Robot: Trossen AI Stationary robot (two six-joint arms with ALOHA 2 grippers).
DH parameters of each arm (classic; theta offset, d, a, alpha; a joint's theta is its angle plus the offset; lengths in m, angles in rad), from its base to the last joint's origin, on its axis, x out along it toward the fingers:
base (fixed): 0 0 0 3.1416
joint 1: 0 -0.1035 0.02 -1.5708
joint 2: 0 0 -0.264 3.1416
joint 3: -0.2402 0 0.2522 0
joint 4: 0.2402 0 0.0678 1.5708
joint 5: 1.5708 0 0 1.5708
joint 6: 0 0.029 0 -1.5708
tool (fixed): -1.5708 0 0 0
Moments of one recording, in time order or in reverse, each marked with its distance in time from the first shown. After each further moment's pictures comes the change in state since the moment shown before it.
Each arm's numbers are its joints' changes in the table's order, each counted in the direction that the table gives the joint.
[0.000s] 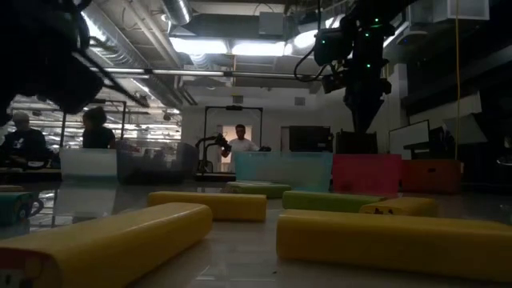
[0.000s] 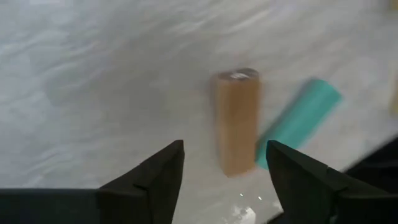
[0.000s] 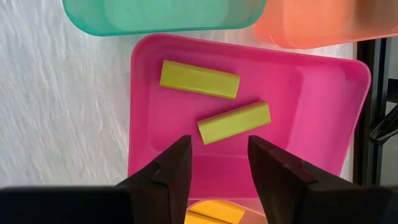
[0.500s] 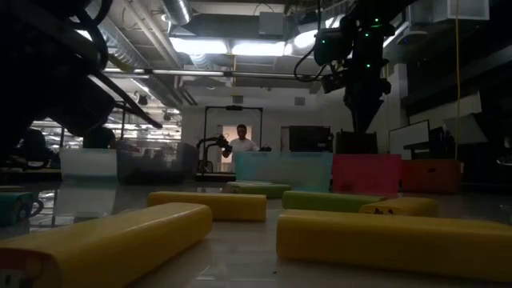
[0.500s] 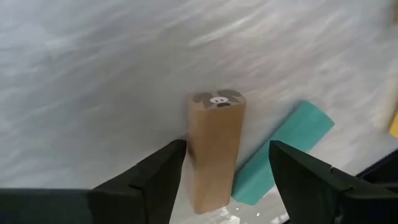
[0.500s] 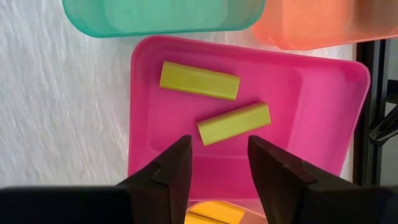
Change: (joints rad) left arm -0.002 -0.168 -0.007 -0.158 -0.013 -0.041; right arm 0.000 0.000 0.000 -0.003 0.000 0.000
